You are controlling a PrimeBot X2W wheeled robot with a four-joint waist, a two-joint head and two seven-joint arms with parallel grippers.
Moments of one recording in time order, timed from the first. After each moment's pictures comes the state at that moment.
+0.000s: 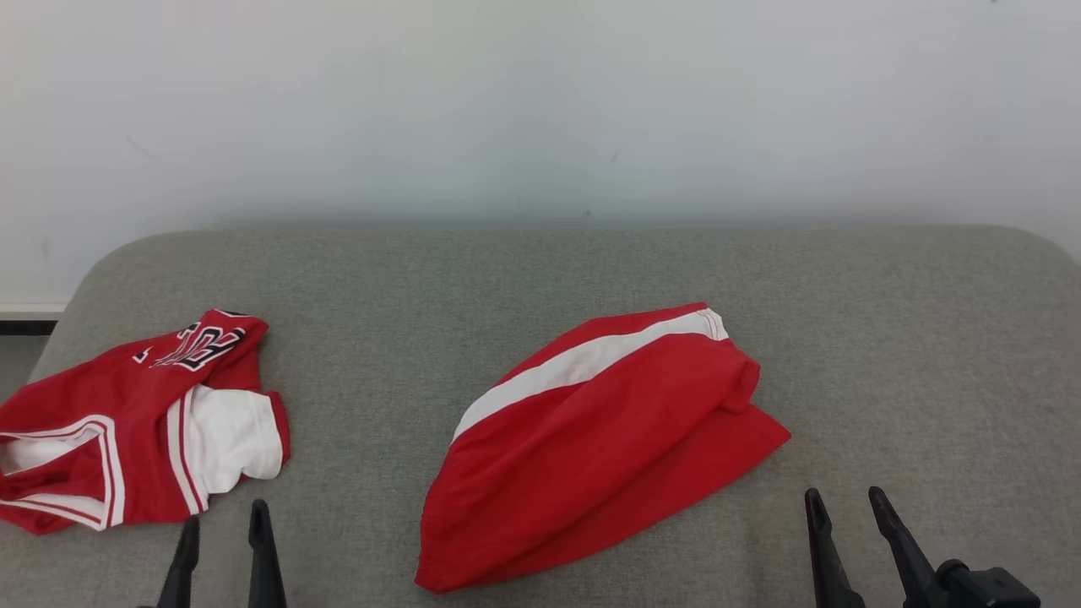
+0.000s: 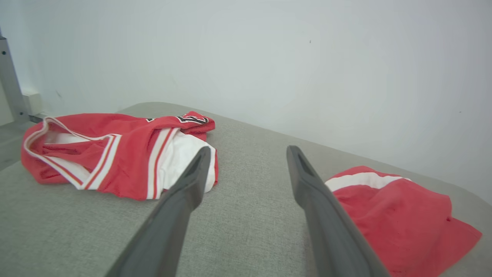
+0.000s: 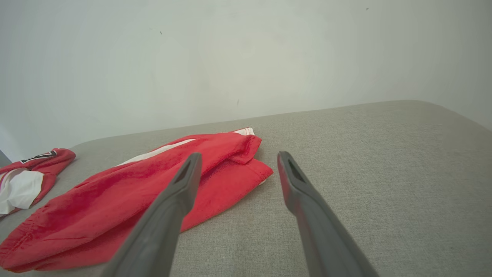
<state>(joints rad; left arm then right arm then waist) 0.09 0.17 -0.08 0.08 -0.49 0.02 -0.26 0.12 -0.05 0.03 0.06 0.22 0.13 -0.17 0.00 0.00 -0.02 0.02</state>
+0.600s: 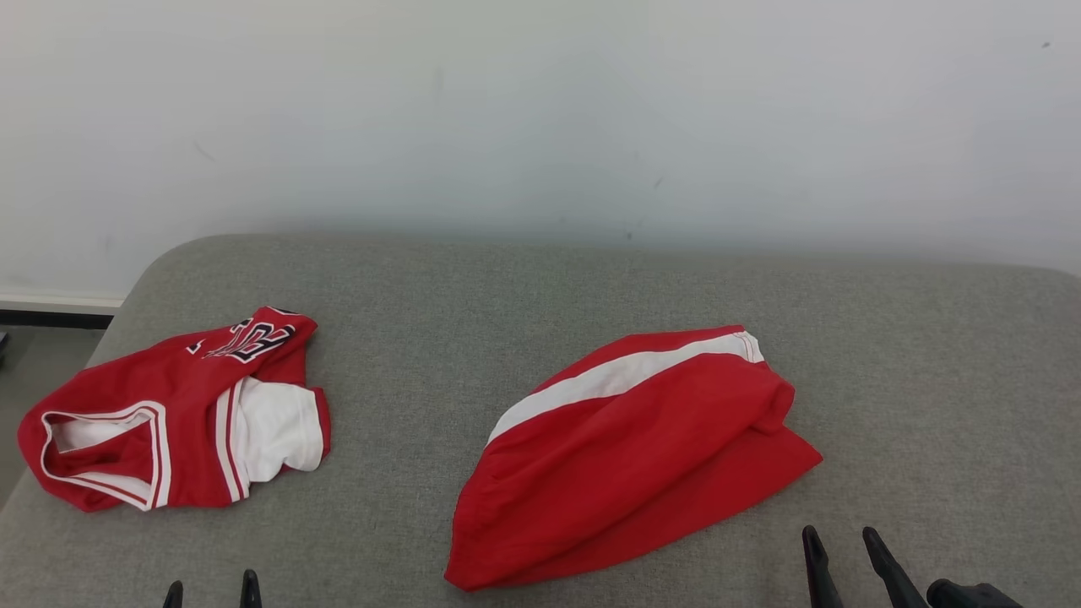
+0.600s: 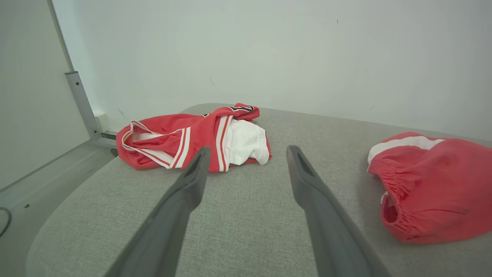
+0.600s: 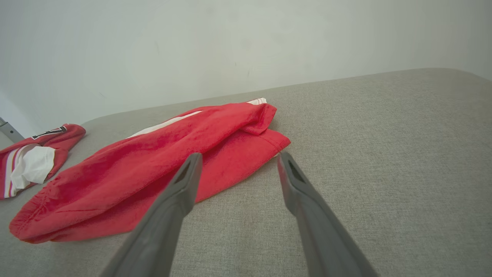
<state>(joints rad) 0.22 0.06 0.11 0.04 -0.16 -0.09 -0.26 0.14 -0.05 0.02 0.13 0.26 0.13 -0.11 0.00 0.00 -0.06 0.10</state>
